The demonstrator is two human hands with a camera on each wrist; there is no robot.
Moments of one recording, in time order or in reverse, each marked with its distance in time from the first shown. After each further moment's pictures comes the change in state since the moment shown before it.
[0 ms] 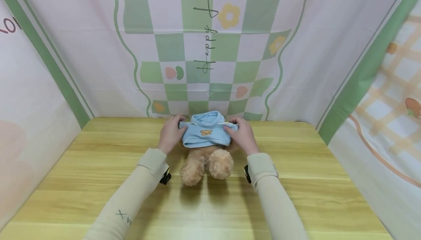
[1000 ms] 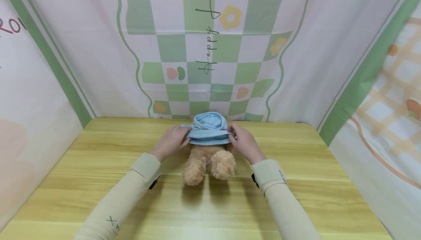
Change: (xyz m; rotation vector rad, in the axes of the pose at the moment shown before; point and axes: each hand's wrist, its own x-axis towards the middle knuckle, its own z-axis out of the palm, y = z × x) left_hand -0.017 -0.018 -0.007 0.344 -0.167 0.581; right_hand -0.018 0.000 -0.001 -0.207 -0.047 -0.303
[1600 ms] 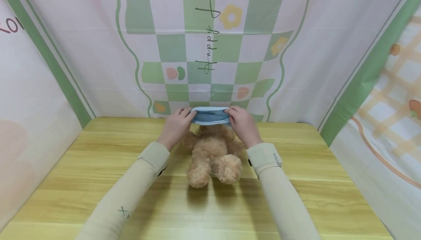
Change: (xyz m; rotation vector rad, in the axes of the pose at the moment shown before) left_hand 0.037 0.007 -0.018 0.257 0.351 0.010; right_hand 0.040 -0.013 -0.019 -0.264 0.334 -0.235
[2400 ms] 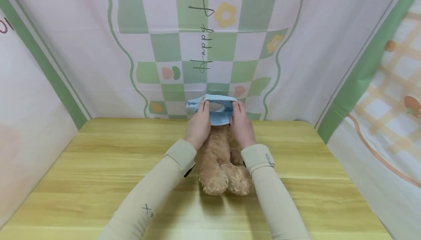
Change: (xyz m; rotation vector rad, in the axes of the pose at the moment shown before) left_hand 0.052 0.078 0.010 -0.161 -0.320 -0.460; right_hand -0.011 0.011 0.017 0.034 -0.053 0.296
